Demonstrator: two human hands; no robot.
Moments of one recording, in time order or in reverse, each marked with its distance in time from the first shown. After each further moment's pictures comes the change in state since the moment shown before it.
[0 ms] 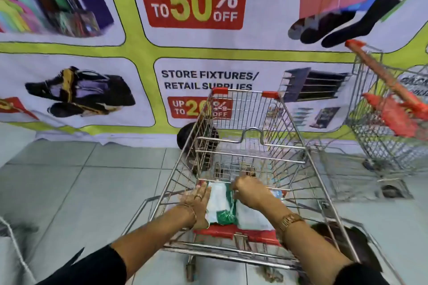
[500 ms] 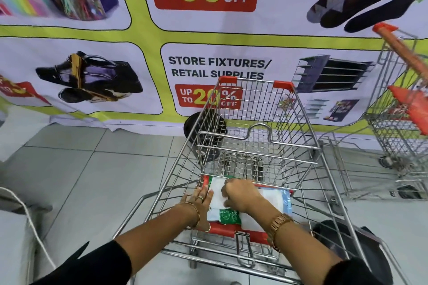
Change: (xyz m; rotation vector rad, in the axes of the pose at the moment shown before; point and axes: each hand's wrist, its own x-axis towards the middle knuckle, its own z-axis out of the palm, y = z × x) left_hand 0.001 0.013 -0.005 0.066 -0.156 -0.042; right_hand 0.021 -0.016 0.015 -0.169 -0.080 -0.164
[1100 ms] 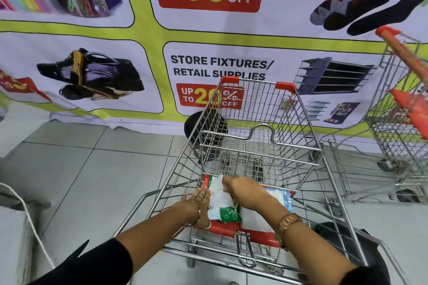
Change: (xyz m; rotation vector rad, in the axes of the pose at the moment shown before) left_hand -0.009 0.000 -0.009 -0.083 -0.032 -0.019; right_hand -0.006 0.007 -0.011 0.230 0.058 -0.014
